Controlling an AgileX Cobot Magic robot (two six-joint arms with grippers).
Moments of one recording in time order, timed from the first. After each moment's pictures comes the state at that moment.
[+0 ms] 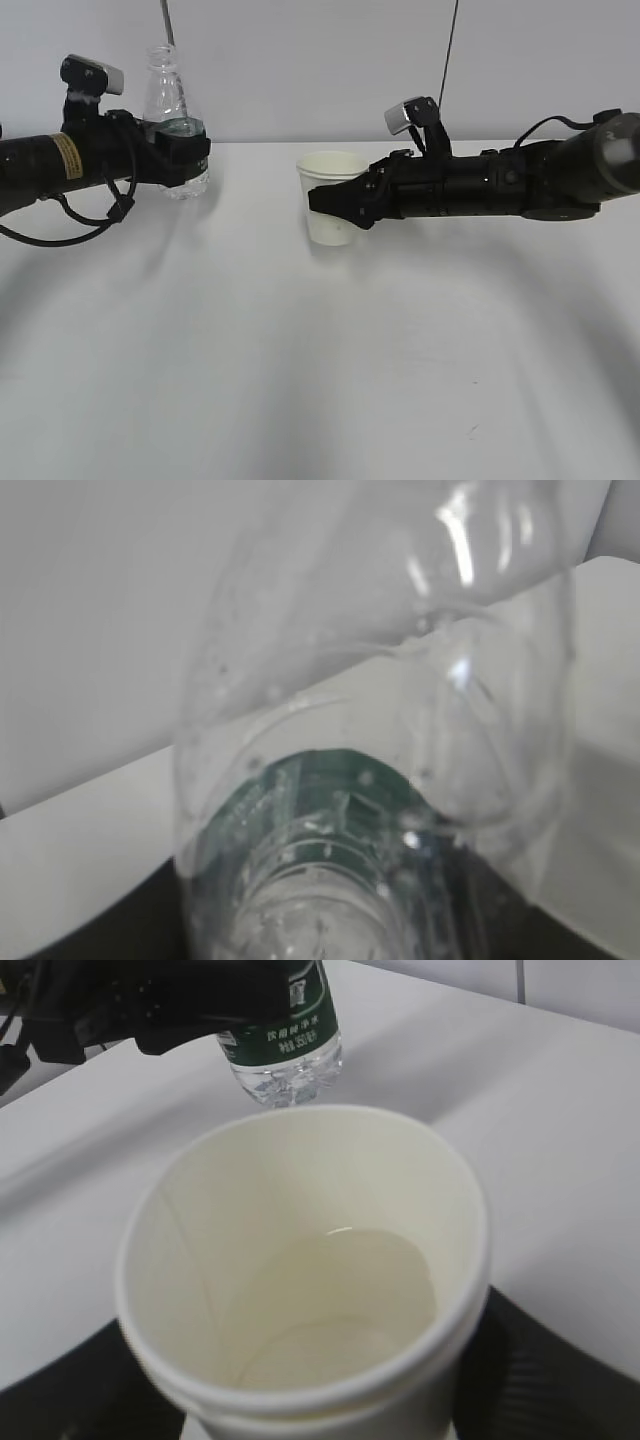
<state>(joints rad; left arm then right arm) -0.05 2.10 -1.20 1.04 -0.82 -0.67 0.14 2.21 -1.33 -1.31 -0.90 1.04</state>
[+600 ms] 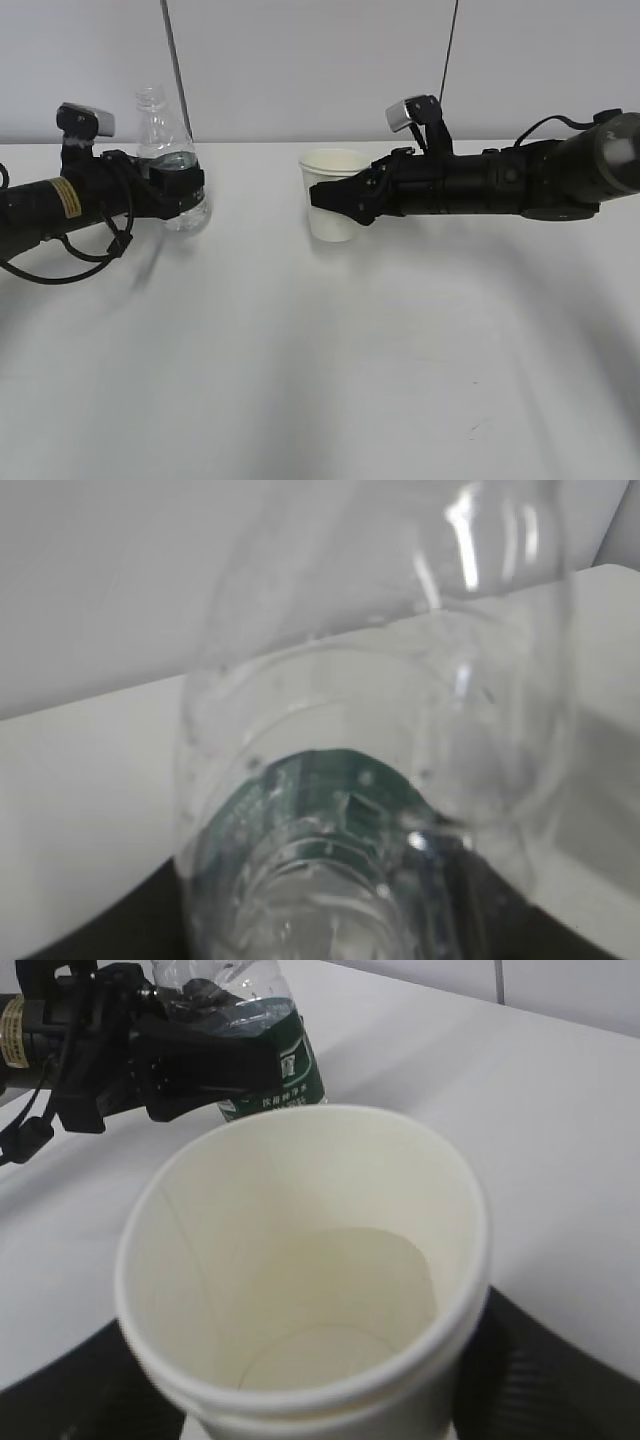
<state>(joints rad) -0.01 2.22 -1.15 0.95 -0.96 -0.59 0.14 2.21 -1.33 -1.29 -0.88 1.04</state>
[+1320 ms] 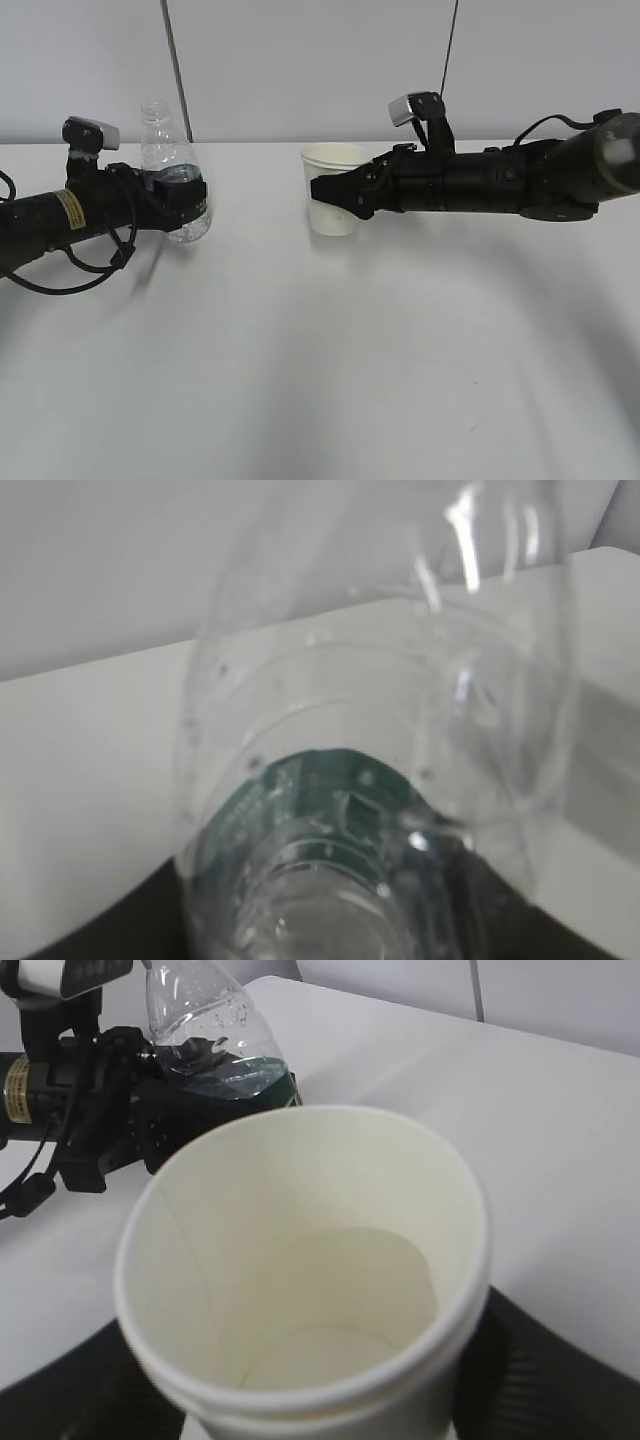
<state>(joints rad) -0.01 2.26 -1.15 0.95 -0.98 -0.58 0.14 2.21 -1.33 -1.24 -0.88 1.04</state>
